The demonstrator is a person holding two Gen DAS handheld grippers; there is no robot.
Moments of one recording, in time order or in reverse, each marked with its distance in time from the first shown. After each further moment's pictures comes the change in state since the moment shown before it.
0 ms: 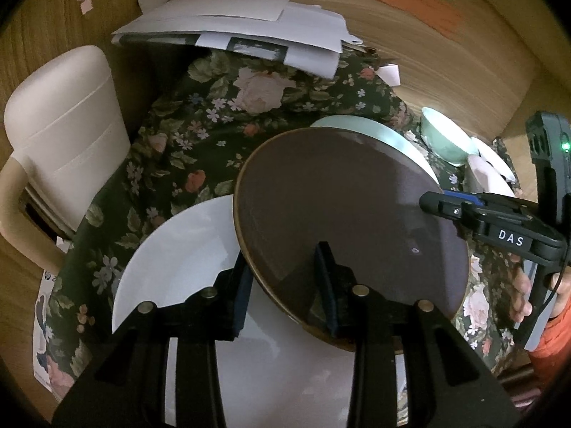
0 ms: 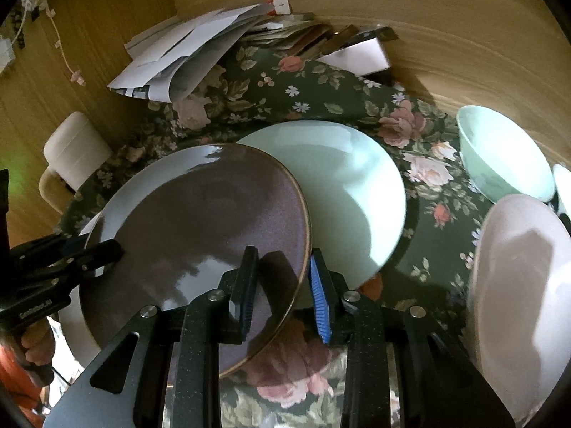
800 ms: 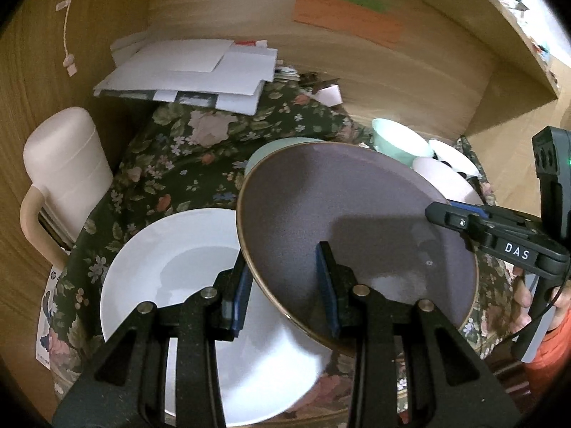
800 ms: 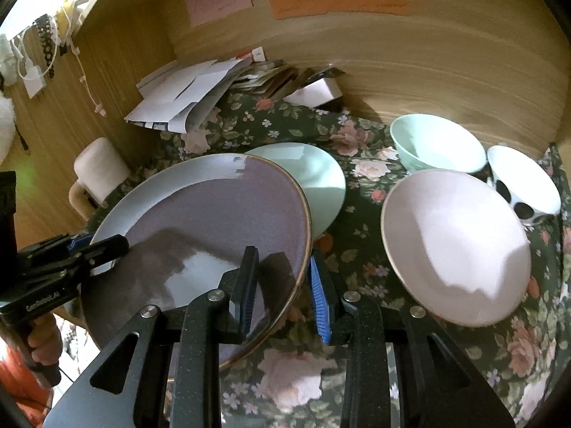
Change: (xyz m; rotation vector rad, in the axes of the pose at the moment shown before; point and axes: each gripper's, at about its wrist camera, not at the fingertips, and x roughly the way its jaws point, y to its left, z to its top) left arm -0.049 -0.052 -0.010 0.079 -0.091 -0.046; right arm -0.077 -0.013 -0.043 0.065 -0.133 -0.040
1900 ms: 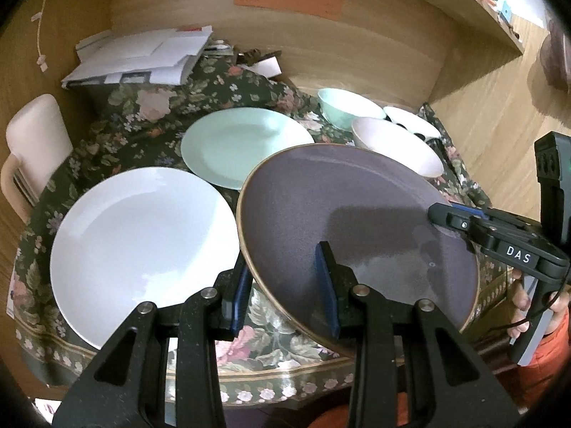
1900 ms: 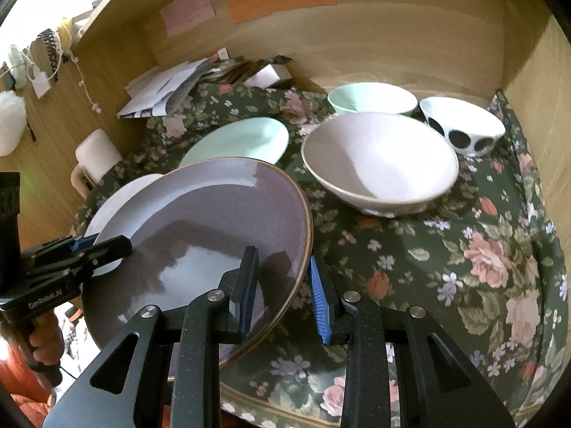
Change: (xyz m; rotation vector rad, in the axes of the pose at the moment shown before) left arm -0.007 -0.069 -0.048 0.050 0.041 -0.059; right arm -0.046 -0.044 -0.070 0.086 -0.004 -0.043
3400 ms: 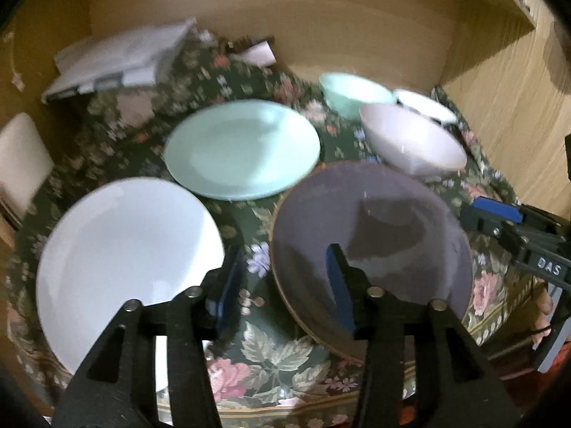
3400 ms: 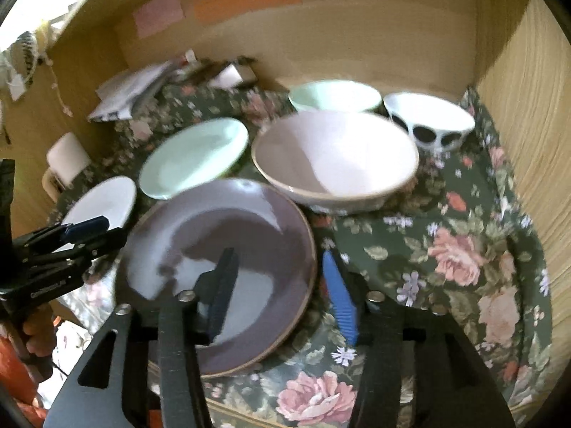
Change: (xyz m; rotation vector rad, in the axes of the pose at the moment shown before) left arm 0.034 -0.011 0.016 0.051 -0.001 0.068; right arm -0.015 -0.005 0.003 -0.011 -0.054 -0.106
